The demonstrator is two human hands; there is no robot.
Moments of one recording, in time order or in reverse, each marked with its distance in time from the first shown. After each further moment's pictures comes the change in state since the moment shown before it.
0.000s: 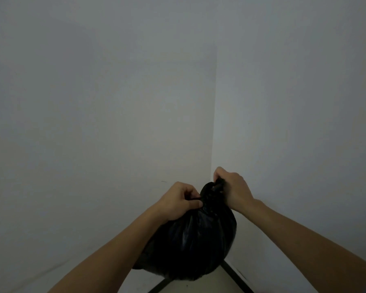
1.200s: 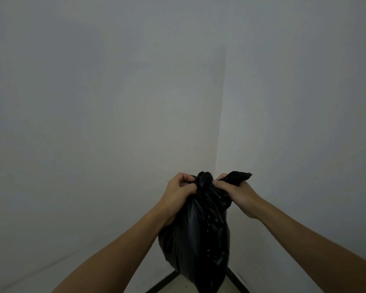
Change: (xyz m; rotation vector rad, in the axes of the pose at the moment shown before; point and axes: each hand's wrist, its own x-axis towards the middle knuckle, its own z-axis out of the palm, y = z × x) left_hand -0.005 0.002 -0.001 -0.661 0.243 -0.123; right_hand -0.004 -0.012 -0.005 0.913 -0.221 0.271
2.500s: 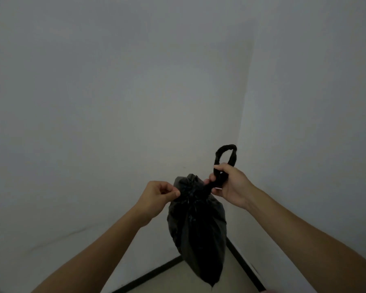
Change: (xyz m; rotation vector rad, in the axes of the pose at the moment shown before) left_hand -0.042 -0.027 -0.069 0.469 0.234 -0.048; right_hand 0.035 0.019 0.036 0.578 -0.176 0.361
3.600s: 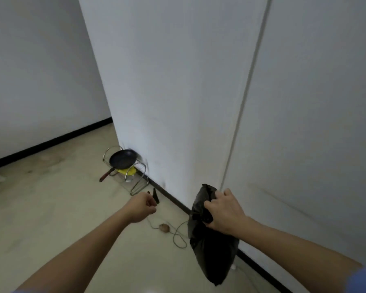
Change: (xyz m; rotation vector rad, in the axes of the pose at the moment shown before) left_hand -0.502 -0.274 -0.389 0.332 0.741 -0.925; right_hand -0.035 0.415 0.534 -1.928 -1.270 -1.285
